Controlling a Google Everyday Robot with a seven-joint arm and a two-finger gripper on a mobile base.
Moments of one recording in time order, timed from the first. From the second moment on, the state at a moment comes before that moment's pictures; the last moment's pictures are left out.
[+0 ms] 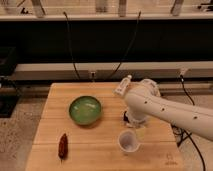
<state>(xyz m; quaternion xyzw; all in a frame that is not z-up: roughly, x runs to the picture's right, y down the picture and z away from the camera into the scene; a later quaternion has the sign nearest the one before) 0.142 0.197 0.707 -0.34 -0.04 -0.15 0.93</state>
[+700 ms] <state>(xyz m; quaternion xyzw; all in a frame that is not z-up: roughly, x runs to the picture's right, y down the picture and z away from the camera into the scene) 0.136 0.186 0.689 -0.32 -0.04 -0.17 0.93</state>
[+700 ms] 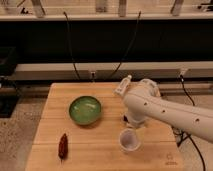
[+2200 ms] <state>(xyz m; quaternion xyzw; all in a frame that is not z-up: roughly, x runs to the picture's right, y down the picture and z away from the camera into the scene) 0.085 0.205 0.696 -0.34 -0.06 -0.20 0.92</state>
